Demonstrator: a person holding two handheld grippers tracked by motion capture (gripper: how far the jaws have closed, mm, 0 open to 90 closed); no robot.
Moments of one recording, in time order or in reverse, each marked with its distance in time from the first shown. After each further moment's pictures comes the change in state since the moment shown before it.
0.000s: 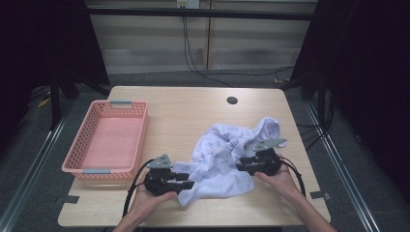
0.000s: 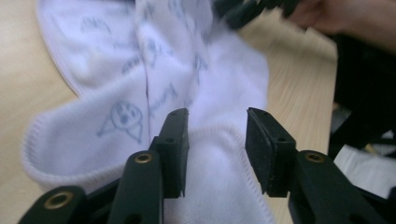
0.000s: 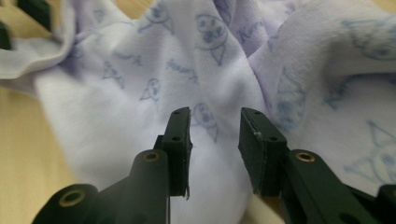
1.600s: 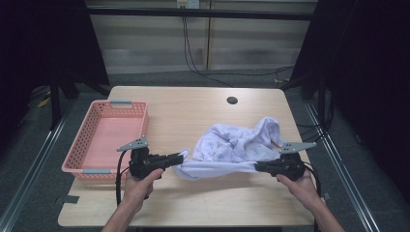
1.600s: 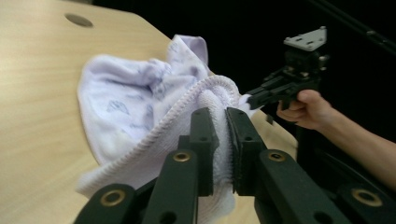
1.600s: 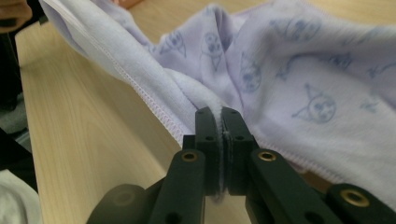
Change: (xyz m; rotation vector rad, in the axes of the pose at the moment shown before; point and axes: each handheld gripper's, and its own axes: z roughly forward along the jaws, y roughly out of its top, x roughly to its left) left arm 0.026 0.030 -0.046 -0.354 -0.068 -0.183; right arm -0.009 -0.019 -0.055 -0.096 0.028 0.094
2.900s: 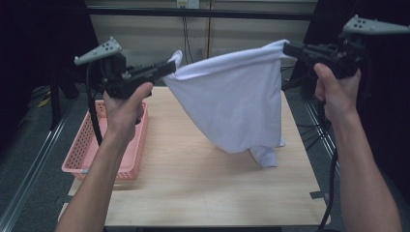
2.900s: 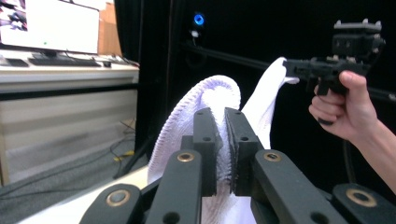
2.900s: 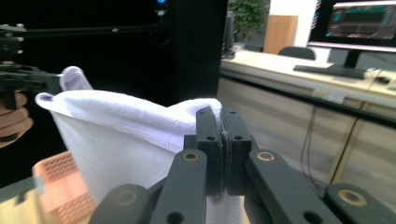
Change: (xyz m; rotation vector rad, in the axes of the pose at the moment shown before) left arm -0.082 0.193 -0.037 -0.245 0.105 0.301; right arm 0.024 0.242 -0.141 -0.495 -0.151 -0.192
